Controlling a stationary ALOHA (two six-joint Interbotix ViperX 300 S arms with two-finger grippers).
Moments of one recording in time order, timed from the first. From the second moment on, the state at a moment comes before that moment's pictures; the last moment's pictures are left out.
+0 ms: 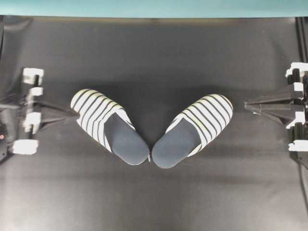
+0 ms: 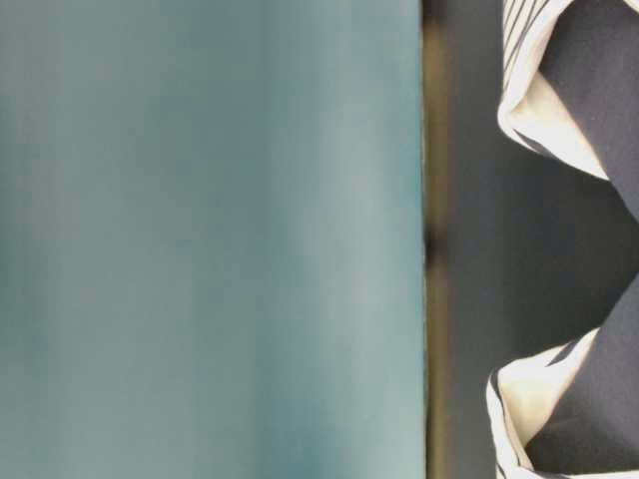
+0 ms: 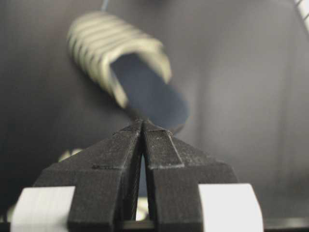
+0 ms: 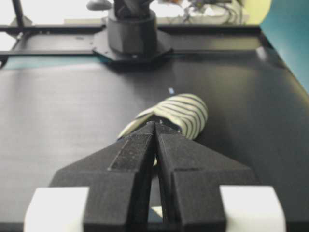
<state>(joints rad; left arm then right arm) 0.05 -0.70 0.98 0.04 0.12 -0.19 0.01 -0.97 1.18 0.00 -0.16 0.01</state>
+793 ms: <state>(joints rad) 0.14 -0.15 0.57 0.05 0.68 -0.40 0.01 -0.98 1.19 0.01 -0.16 0.01</state>
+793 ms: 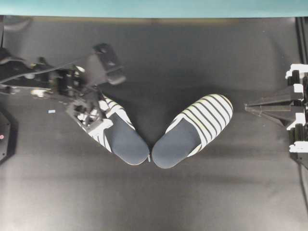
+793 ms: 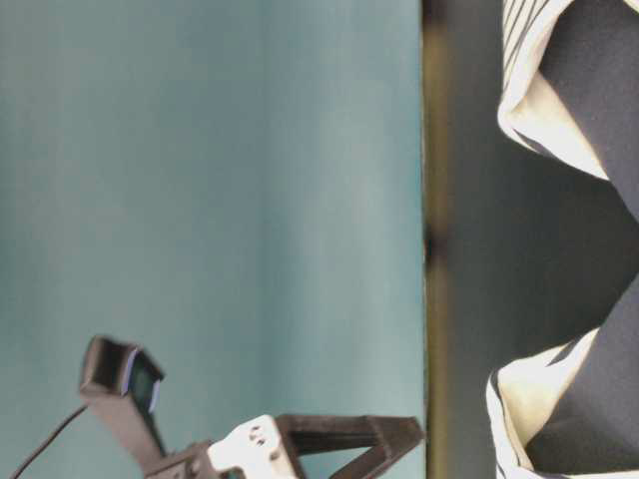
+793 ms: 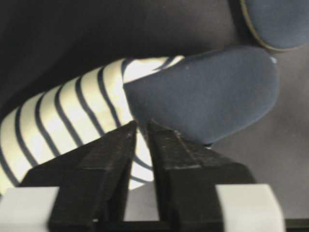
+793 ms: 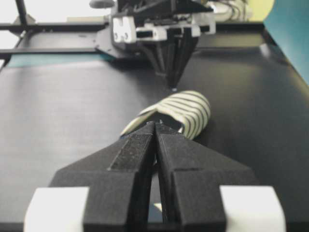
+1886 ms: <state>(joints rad) 0.19 0.04 0.54 0.05 0.77 -0.38 0.01 -0.99 1.20 0.01 -0.15 0.01</state>
